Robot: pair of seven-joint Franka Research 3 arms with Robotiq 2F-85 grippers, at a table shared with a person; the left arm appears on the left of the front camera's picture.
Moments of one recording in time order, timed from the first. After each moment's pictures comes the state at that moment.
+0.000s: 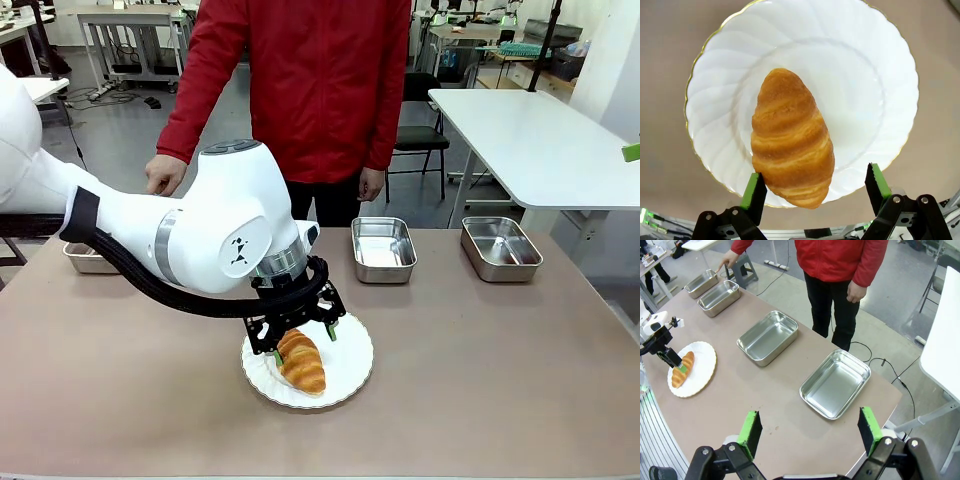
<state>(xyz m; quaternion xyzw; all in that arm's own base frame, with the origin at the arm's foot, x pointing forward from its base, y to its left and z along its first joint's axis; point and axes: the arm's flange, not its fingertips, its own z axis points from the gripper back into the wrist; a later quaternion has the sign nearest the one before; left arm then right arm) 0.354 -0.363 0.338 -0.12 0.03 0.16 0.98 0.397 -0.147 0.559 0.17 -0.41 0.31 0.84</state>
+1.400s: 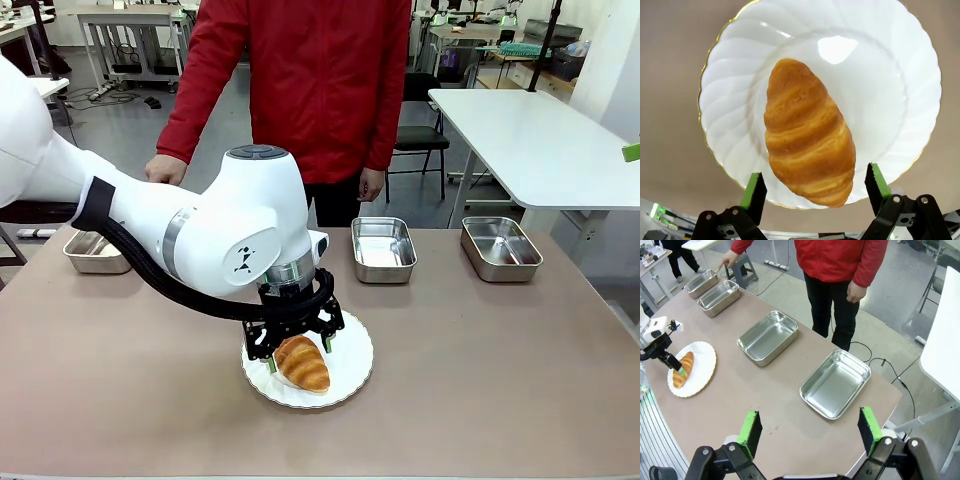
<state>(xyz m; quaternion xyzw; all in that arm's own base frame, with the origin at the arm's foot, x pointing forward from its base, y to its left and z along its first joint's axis) 0.345 -0.372 0.331 -0.07 0.02 0.15 0.99 0.396 -0.147 0.559 0.17 -0.41 0.31 0.84</state>
